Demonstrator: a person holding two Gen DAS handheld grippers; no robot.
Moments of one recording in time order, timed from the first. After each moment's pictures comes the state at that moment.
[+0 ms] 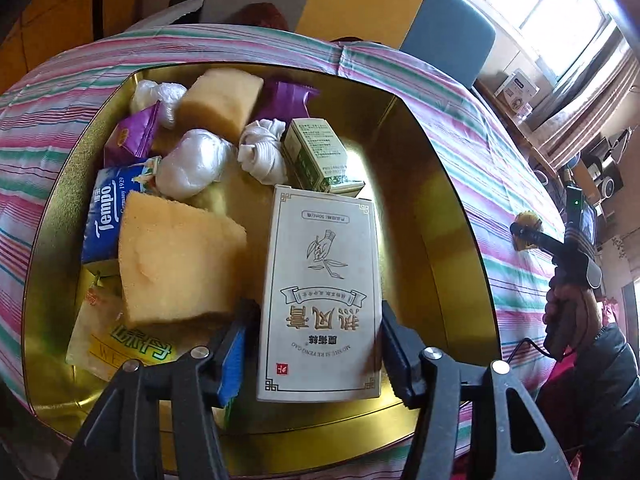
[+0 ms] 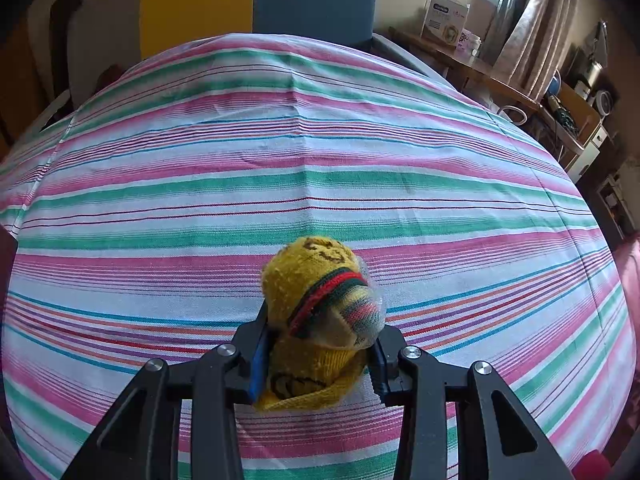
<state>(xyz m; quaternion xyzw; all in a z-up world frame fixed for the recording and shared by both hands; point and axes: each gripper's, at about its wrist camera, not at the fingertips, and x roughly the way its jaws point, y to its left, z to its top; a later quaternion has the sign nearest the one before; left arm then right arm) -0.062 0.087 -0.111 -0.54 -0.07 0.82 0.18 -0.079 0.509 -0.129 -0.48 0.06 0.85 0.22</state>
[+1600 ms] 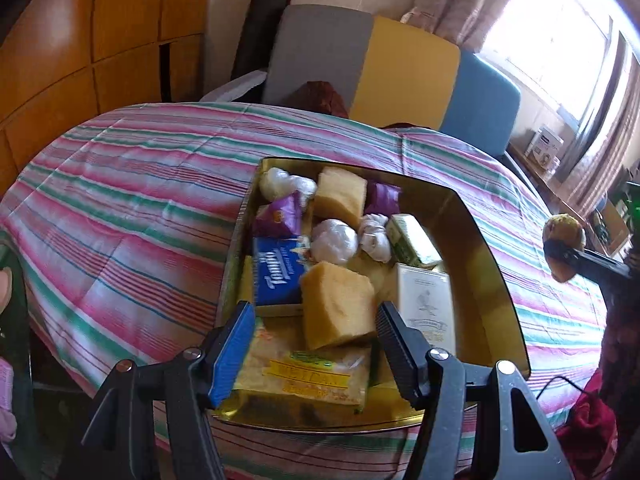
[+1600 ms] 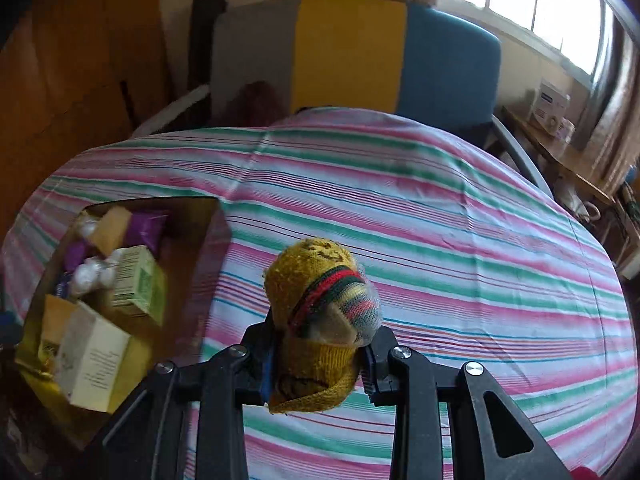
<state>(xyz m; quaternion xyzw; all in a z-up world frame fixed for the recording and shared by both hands) -0.035 -0.003 -0.059 -0.43 -0.06 0.90 0.09 -0.053 0.322 -0.019 -0.42 -0.02 0.91 -0.01</state>
